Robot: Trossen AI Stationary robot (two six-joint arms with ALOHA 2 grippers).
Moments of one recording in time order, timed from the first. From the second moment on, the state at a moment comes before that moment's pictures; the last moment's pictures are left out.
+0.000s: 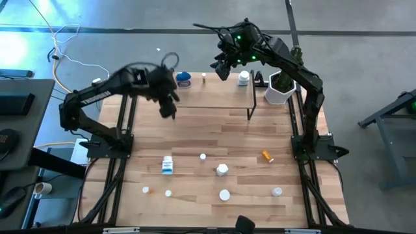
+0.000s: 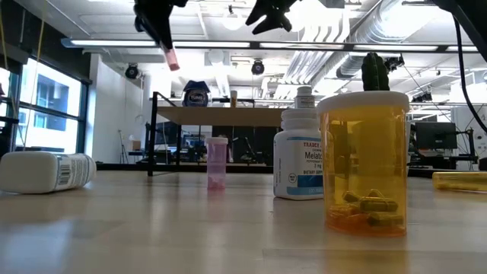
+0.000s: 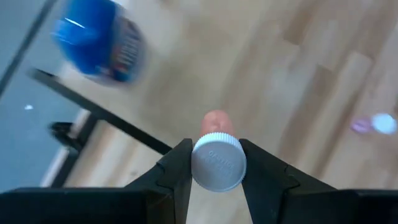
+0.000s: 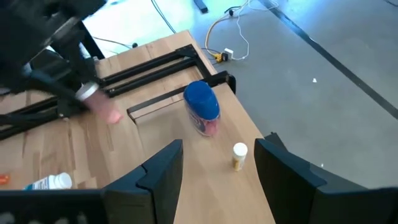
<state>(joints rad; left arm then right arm) 0.49 1.38 1.57 -1.27 -0.18 -0.05 -0.52 1.92 2.36 -1.05 -0.15 0.00</state>
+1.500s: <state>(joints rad) 0.61 1.71 1.70 -1.40 -0.16 0.27 -0.52 1.92 2.36 -1.08 -0.10 0.05</state>
